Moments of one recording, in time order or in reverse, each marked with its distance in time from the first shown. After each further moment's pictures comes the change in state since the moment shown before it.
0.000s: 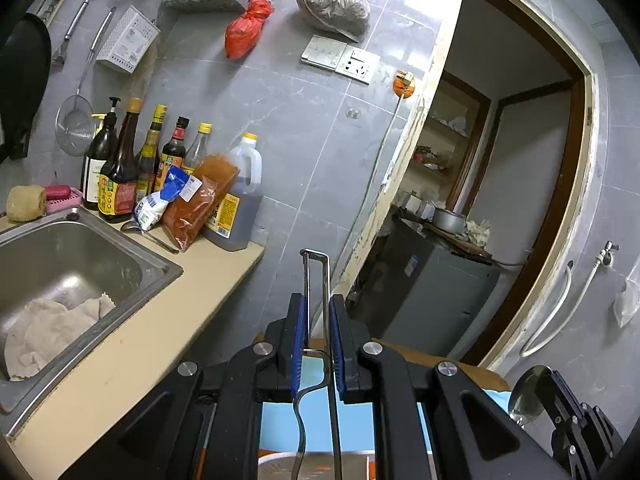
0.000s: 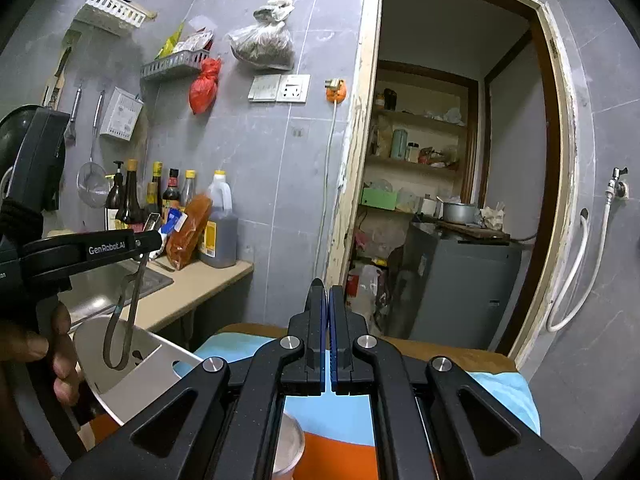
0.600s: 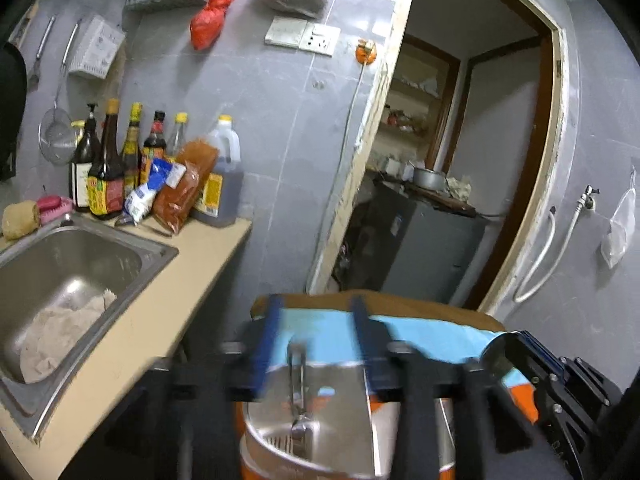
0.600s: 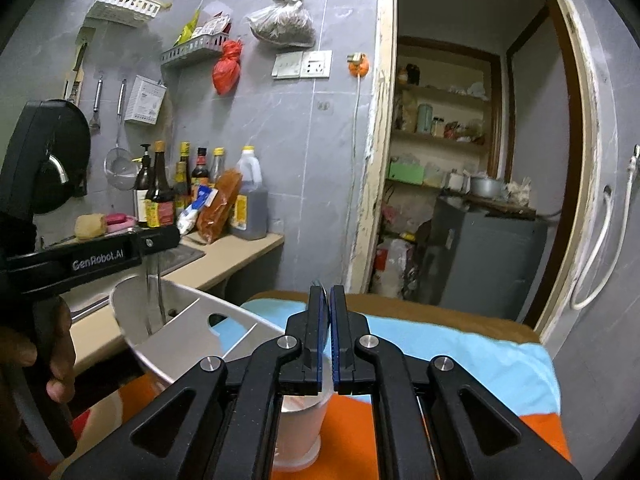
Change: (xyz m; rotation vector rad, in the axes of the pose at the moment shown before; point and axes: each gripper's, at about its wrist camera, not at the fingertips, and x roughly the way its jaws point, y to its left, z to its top) left arm -0.032 -0.002 -0.022 0.113 0.106 -0.060; right arm -0.010 -0.002 -0.023 0.027 0.098 0.124
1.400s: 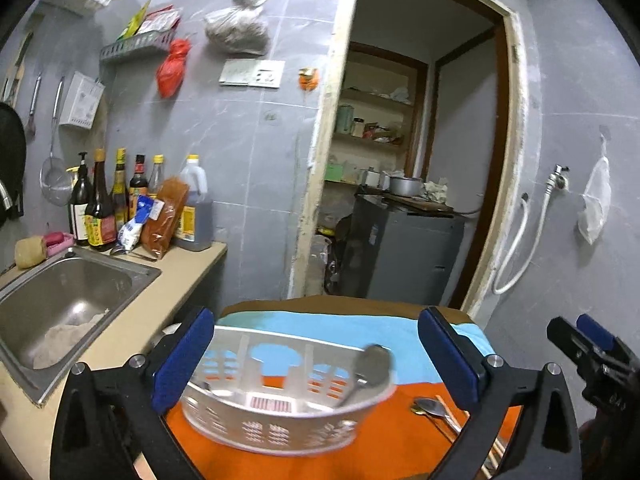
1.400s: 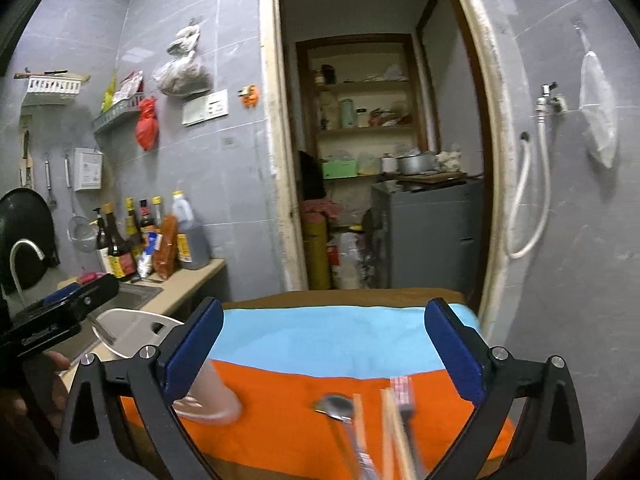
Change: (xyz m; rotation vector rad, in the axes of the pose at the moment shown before) left arm -0.069 -0.111 -0.029 0.127 -0.087 0.014; right arm -0.091 -0.128 -0.019 0.240 -0.037 -0.159
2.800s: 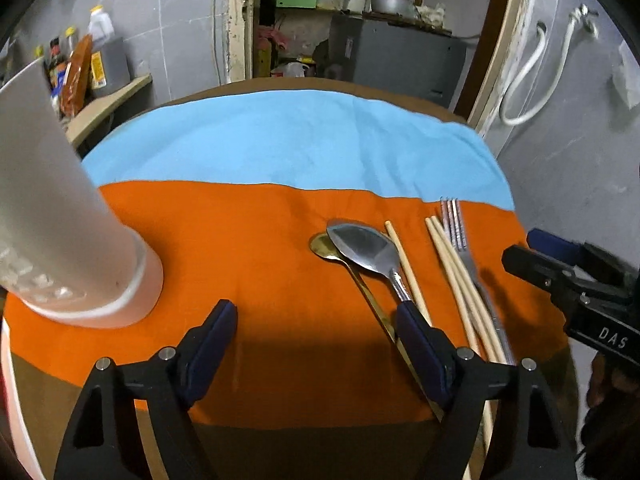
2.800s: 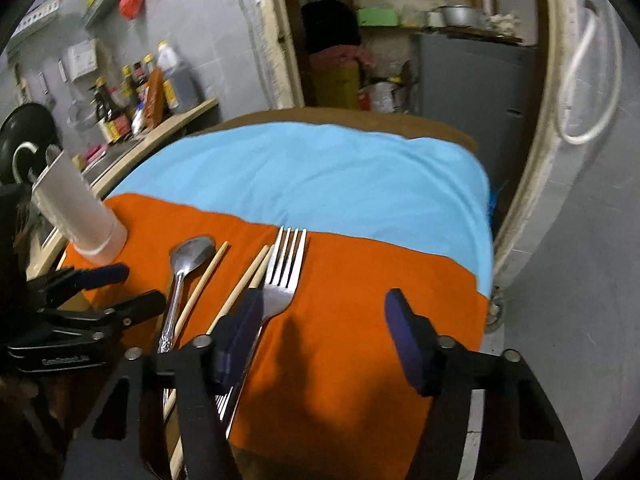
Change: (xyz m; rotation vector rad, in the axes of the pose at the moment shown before) left arm 0.141 -0.129 -0.134 0.079 0.634 0.041; right arm 0.147 -0.136 -0.100 -0.100 0.582 0.234
